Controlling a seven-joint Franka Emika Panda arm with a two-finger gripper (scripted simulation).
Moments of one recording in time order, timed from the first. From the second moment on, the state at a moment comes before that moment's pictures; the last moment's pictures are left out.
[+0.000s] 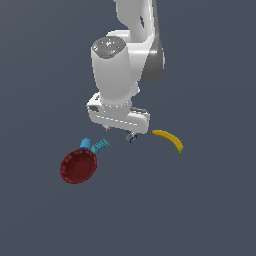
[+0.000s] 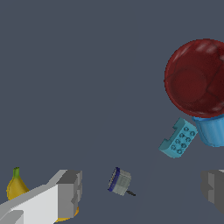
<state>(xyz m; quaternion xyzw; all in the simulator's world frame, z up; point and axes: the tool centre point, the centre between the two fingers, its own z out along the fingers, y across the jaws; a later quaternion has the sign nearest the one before) 0.011 -0.029 0.219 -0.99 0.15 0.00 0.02</state>
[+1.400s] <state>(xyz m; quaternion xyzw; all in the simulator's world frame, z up) -0.040 -0.144 0.069 -0.90 0.44 0.00 0.00</state>
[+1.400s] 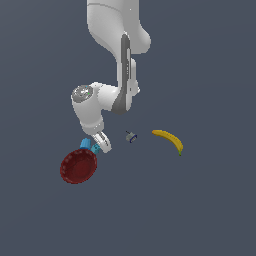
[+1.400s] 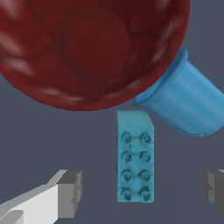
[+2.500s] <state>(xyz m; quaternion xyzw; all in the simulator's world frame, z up) -0.041 -0.144 0.022 -0.90 0.44 0.00 0.00</state>
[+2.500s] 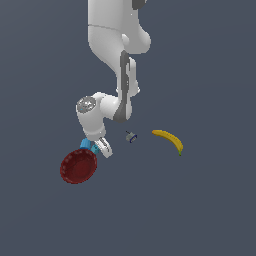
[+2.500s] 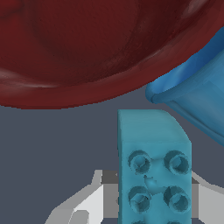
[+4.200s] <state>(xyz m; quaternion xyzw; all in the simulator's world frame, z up) -0.019 -0.128 0.226 -0.90 0.44 0.00 0.00</state>
